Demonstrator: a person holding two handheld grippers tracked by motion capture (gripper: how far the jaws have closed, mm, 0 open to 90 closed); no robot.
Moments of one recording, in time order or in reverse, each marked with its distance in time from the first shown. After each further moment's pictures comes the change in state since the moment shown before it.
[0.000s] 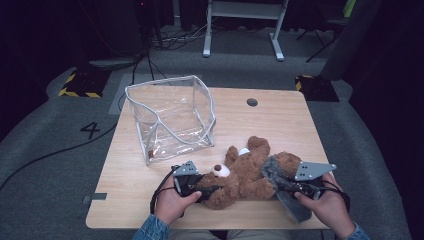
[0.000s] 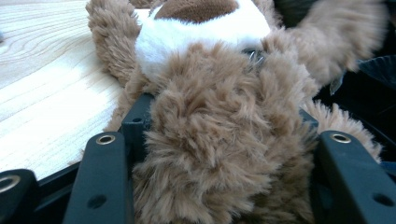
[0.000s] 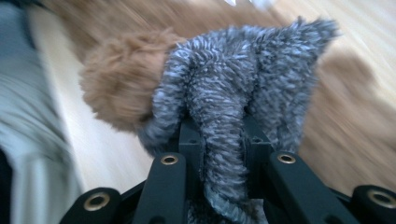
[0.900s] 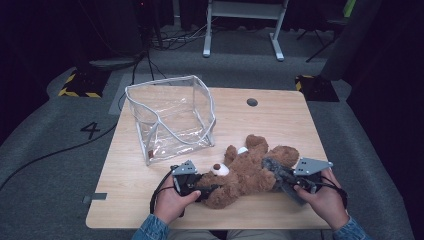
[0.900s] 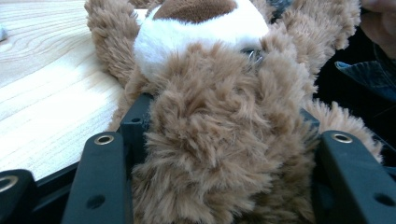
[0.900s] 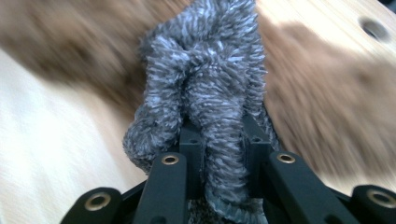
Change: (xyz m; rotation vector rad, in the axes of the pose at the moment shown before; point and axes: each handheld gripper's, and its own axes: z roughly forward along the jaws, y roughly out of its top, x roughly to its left) left arm 0.003 -0.001 0.000 -0.017 -0.003 -0.024; right arm -0.024 -0.017 0.011 0.060 -0.152 -0.018
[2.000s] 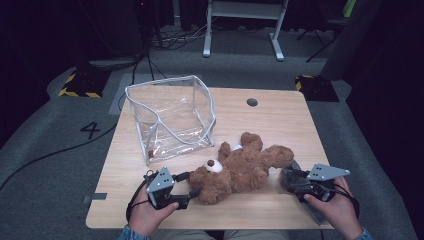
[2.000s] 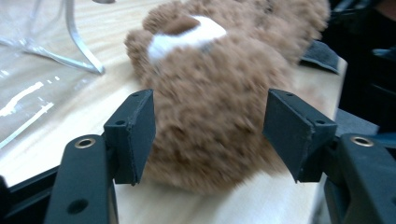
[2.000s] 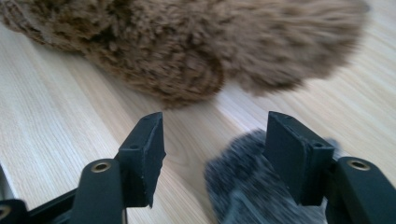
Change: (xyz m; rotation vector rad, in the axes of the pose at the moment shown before) left arm -0.022 -0.013 -0.073 -0.054 0.171 0.203; right arm 0.000 -0.031 -0.016 -0.069 -0.008 0.136
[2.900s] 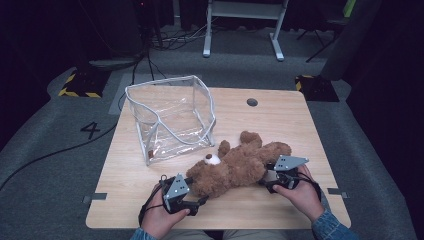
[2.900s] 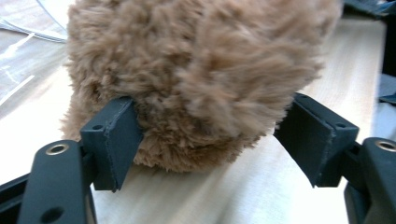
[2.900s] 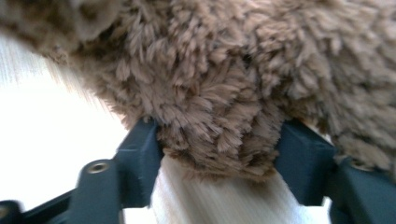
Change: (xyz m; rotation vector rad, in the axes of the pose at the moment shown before) left arm -0.001 -0.018 0.043 0.111 0.068 0.119; right arm 0.008 0.026 0.087 -0.016 0.131 -0.058
